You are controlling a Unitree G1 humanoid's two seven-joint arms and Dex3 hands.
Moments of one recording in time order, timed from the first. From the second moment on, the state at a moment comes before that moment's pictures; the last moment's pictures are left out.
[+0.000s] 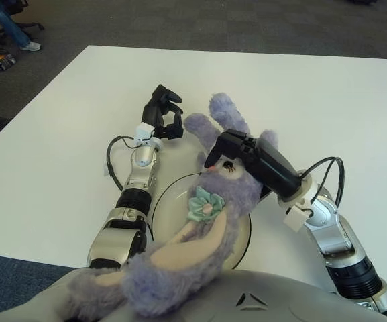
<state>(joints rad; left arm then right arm) -0.44 0.01 0.04 0.72 -0.01 -0.64 -0.01 0.03 -0.34 0.29 -0.45 -0.37 -0.46 0.26</state>
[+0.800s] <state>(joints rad) -0.44 0.01 0.04 0.73 -0.01 -0.64 0.00 0.00 -0.32 0.35 -0.38 -0.38 -0.58 0.22</state>
